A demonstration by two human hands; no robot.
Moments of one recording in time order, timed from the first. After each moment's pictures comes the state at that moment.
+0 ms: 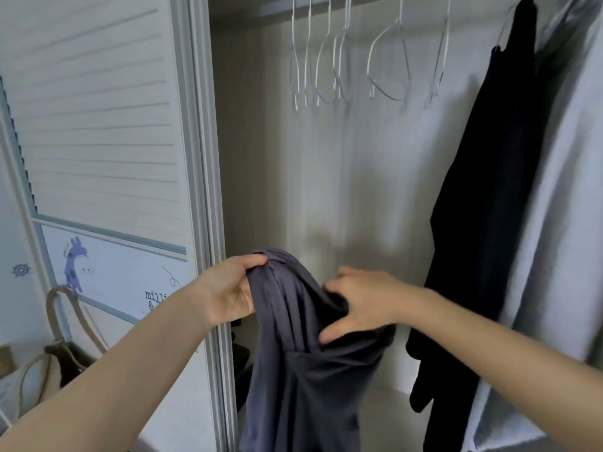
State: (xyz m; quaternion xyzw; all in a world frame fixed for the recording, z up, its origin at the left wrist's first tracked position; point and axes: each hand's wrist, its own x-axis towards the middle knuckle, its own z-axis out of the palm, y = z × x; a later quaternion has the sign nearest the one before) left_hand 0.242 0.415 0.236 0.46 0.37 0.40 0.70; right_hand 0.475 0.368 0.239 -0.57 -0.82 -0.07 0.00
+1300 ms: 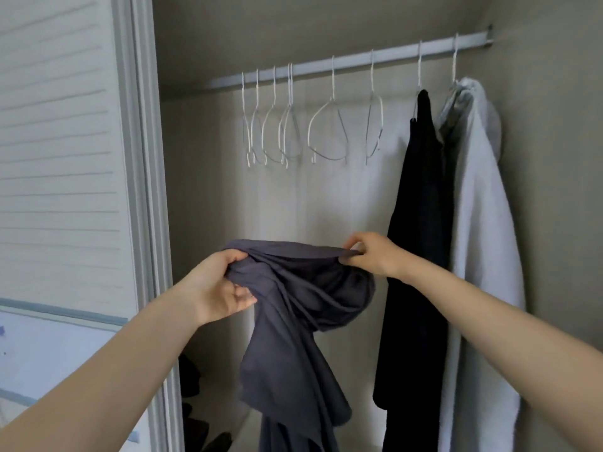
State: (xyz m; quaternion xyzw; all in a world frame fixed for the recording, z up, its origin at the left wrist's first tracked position) left_hand 0.292 0.435 0.318 0.47 0.35 0.42 0.69; right_hand 0.574 0.397 0.337 -0.66 -0.66 0.06 0.35
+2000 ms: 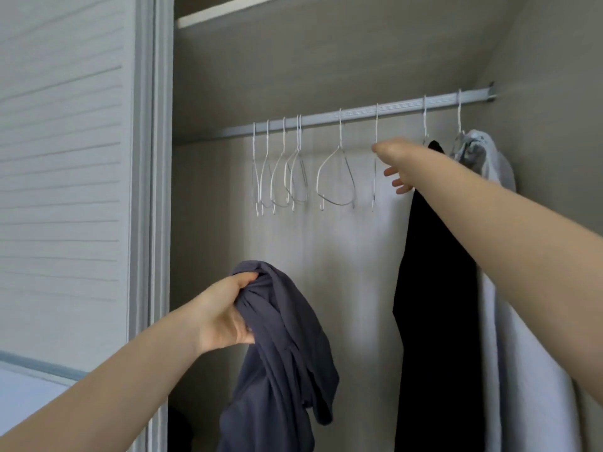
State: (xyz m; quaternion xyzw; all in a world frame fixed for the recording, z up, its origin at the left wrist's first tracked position) left_hand 0.301 0.453 0.357 0.54 0.32 0.41 0.66; right_hand 0.581 0.414 0.559 -0.69 -0.47 0.06 0.55
